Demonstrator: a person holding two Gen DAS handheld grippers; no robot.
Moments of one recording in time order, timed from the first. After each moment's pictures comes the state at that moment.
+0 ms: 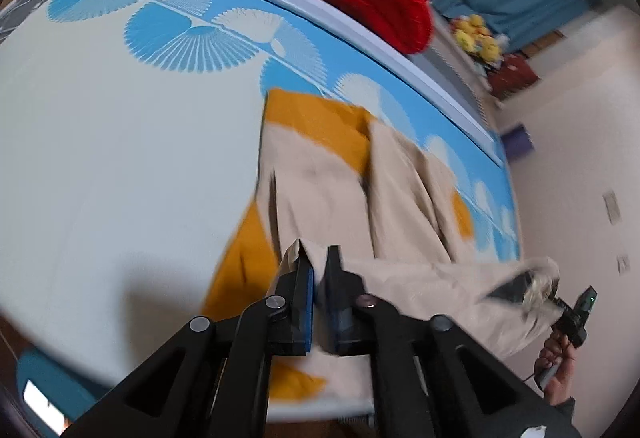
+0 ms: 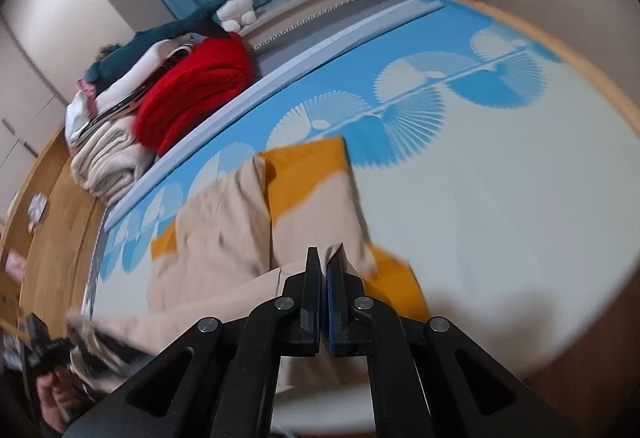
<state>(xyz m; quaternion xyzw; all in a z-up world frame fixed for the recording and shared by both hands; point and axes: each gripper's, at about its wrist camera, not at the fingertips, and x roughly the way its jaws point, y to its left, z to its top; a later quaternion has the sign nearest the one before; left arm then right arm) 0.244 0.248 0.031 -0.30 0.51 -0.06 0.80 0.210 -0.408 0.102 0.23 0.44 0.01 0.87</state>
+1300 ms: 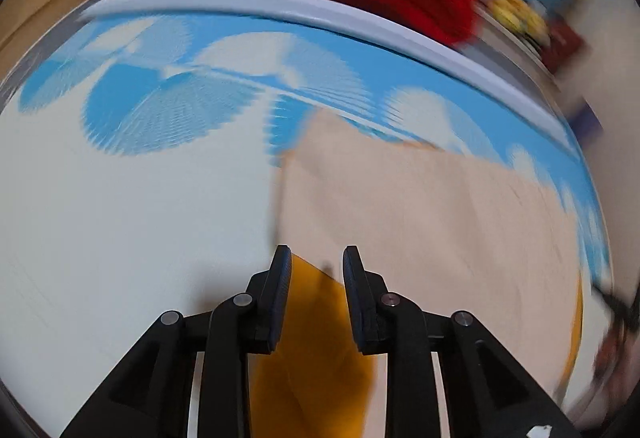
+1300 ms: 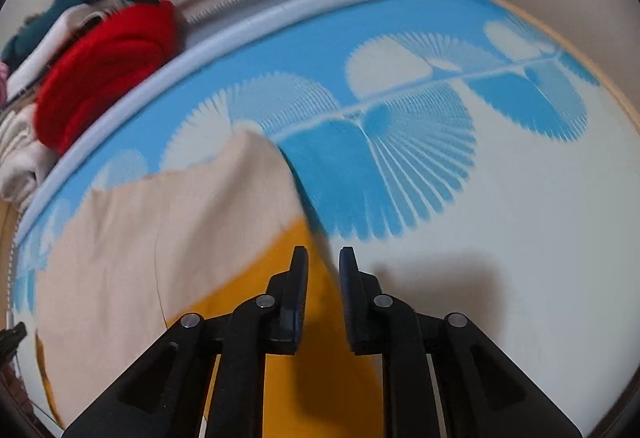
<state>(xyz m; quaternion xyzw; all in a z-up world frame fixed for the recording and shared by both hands) 0.357 0.208 -0.033 -0.15 0.51 -0.03 0.85 0.391 -0.405 -0.031 0.15 0.48 -0.09 0.86</state>
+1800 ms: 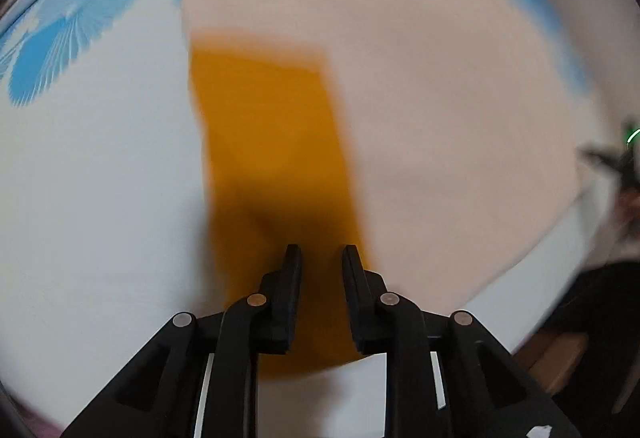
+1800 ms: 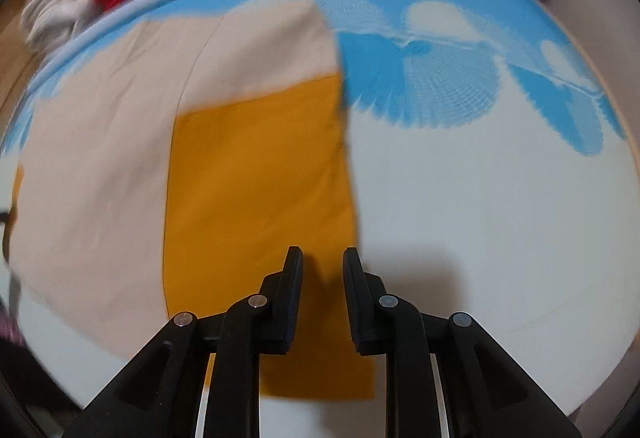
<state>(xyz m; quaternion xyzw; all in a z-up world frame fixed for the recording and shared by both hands) 0.280 0.179 -0.113 0.02 0.69 -0.12 0.71 0.321 -0.381 -0.072 -0.03 0.60 0.02 0.80</state>
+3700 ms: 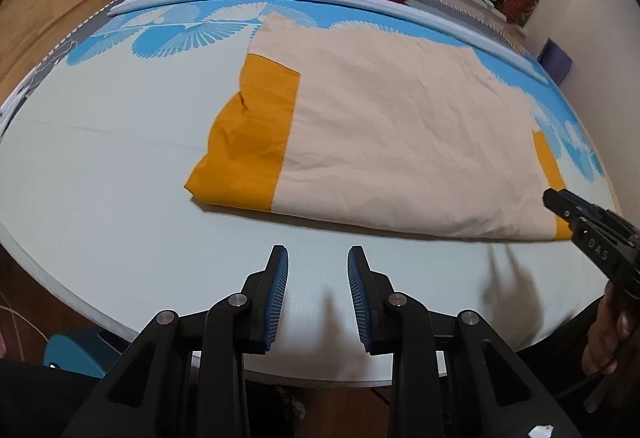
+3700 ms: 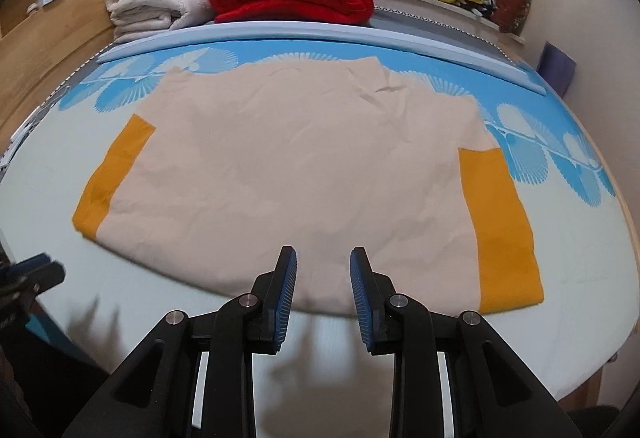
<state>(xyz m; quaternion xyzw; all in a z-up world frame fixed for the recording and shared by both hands) 0.106 0.107 -0.031 -0.10 0.50 0.00 0.86 0.165 -0.127 -0.006 -0.08 0.45 0.06 0.89</state>
